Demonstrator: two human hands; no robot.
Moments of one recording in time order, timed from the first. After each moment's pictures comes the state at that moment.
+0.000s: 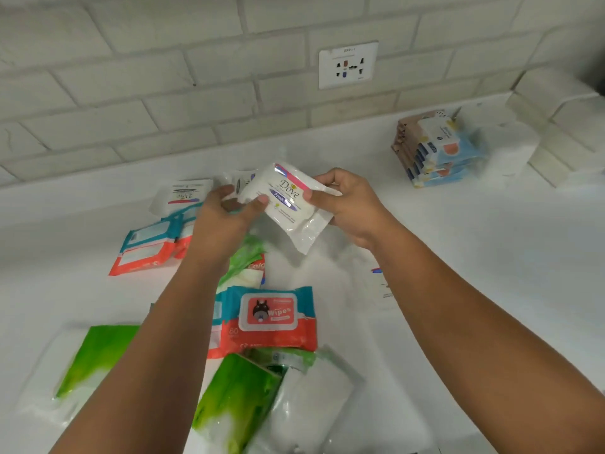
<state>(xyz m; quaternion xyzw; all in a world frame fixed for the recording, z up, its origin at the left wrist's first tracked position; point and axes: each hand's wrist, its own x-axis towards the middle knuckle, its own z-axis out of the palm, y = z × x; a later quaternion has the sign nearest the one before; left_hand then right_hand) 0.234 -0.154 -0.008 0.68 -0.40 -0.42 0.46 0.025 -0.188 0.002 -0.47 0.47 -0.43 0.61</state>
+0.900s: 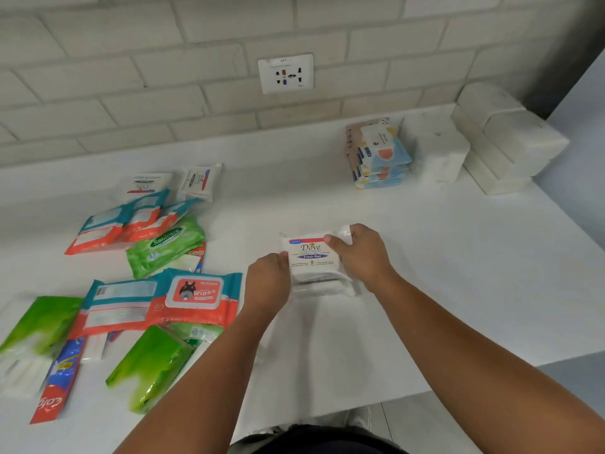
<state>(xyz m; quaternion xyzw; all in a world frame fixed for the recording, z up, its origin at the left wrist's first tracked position) 0.030 -0.085 -0.071 0.78 -0.55 -0.24 0.17 -0.146 -0.138 -0.065 -0.54 0.67 -0.31 0.40</state>
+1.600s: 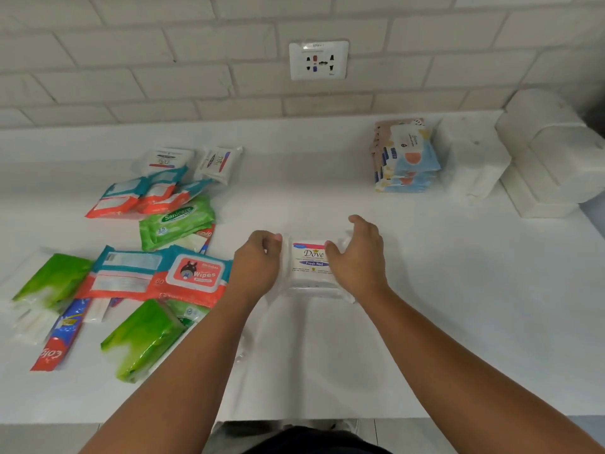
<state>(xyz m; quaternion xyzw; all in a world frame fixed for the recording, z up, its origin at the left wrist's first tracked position) 0.040 -0.089 -0.066 0.80 -0.45 -0.27 0.29 -0.135 -0.138 -0.069 -0.65 0.66 -0.26 0.29</state>
